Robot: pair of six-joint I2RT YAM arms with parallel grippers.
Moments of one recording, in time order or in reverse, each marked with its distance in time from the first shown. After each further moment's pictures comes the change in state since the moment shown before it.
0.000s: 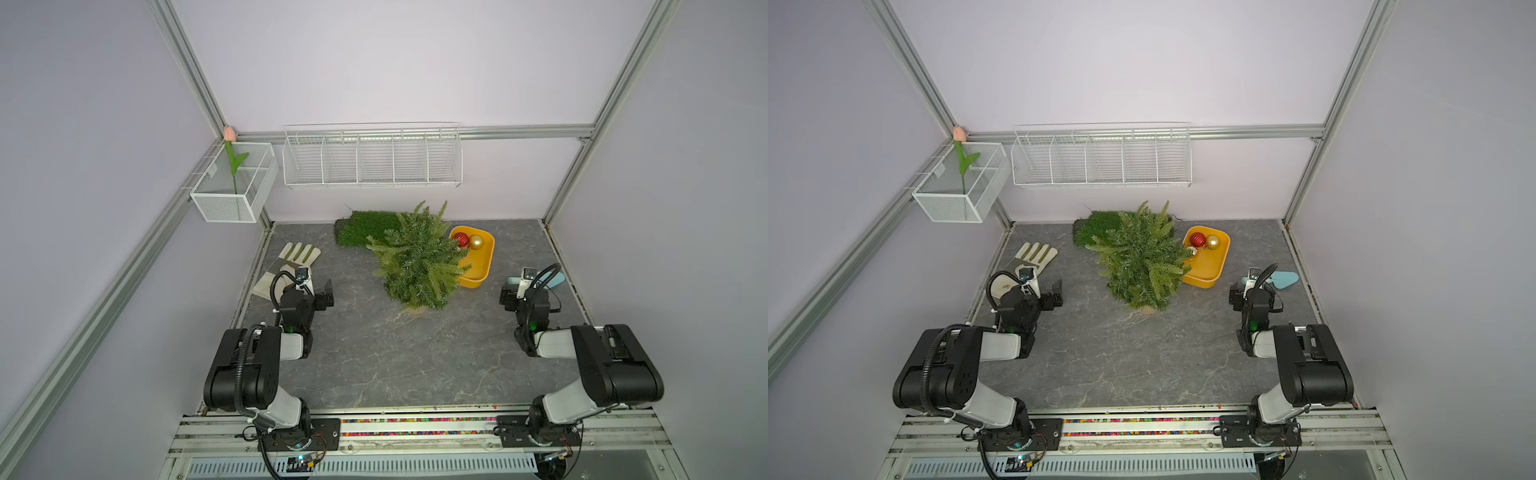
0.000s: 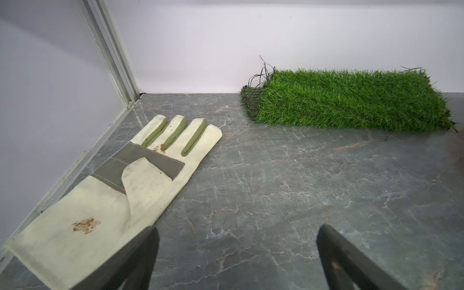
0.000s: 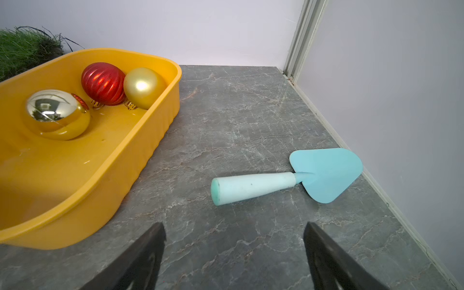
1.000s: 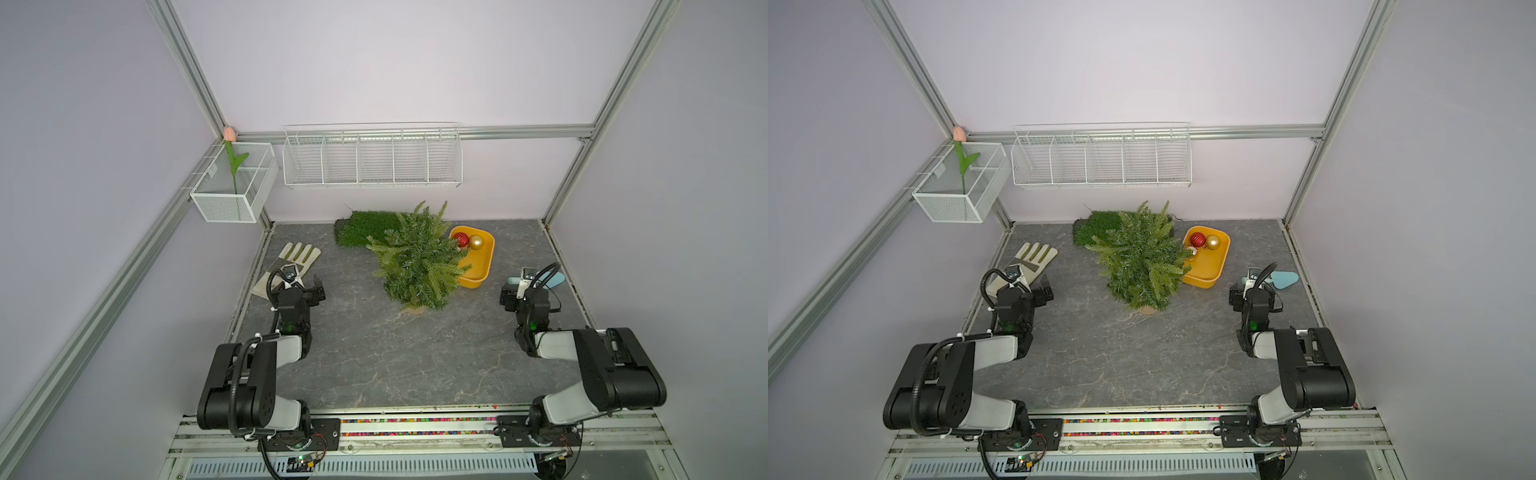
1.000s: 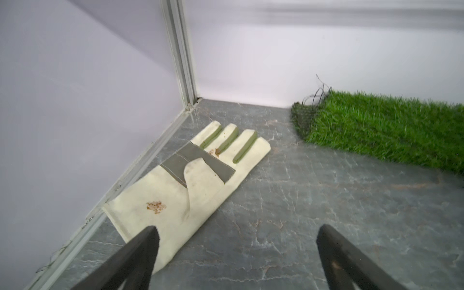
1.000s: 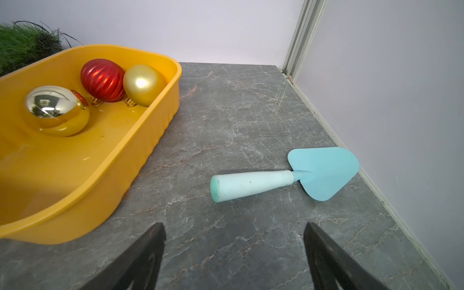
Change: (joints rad) left arm -0.015 -0.156 0.016 -0.133 -0.278 -0.061; right arm 0.019 -0.065 0.028 -0.130 0.018 -0.011
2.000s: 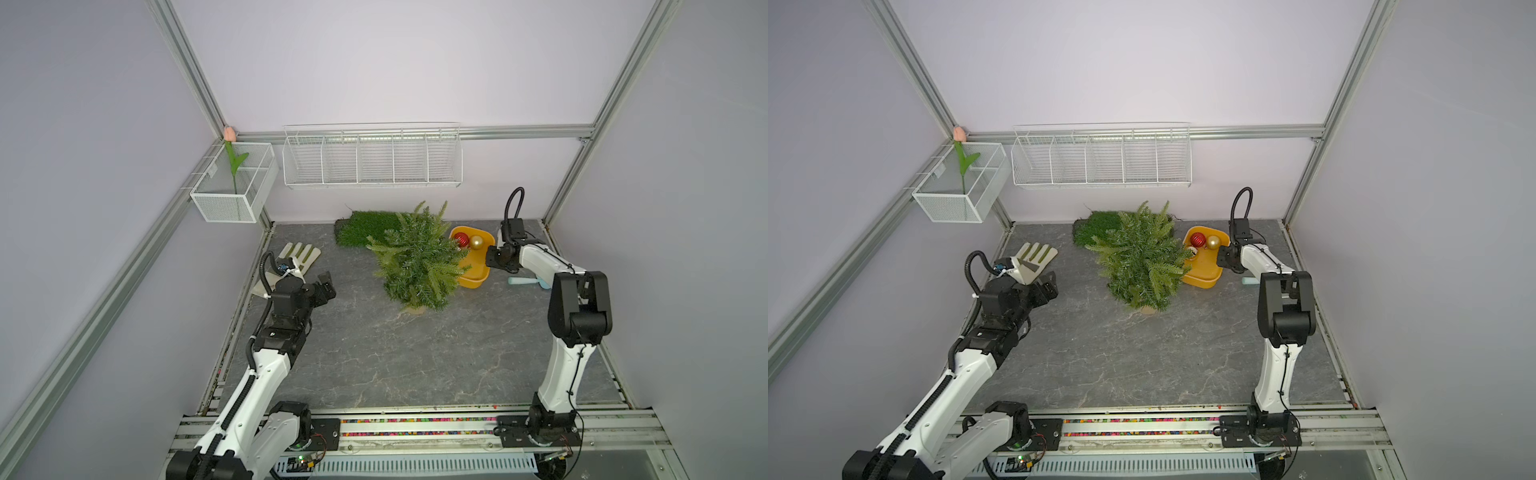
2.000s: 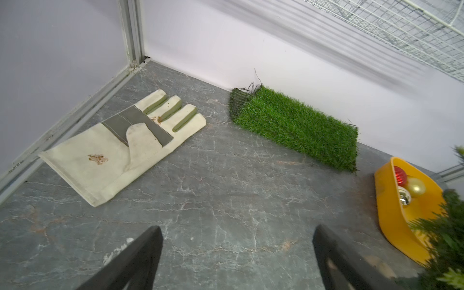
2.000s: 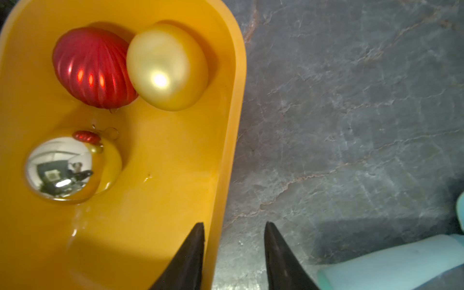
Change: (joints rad) left arm -0.129 -0.484 0.238 -0.900 0.145 -0.369; right arm 0.001 0.534 1.116 -1.226 -0.266 0.270
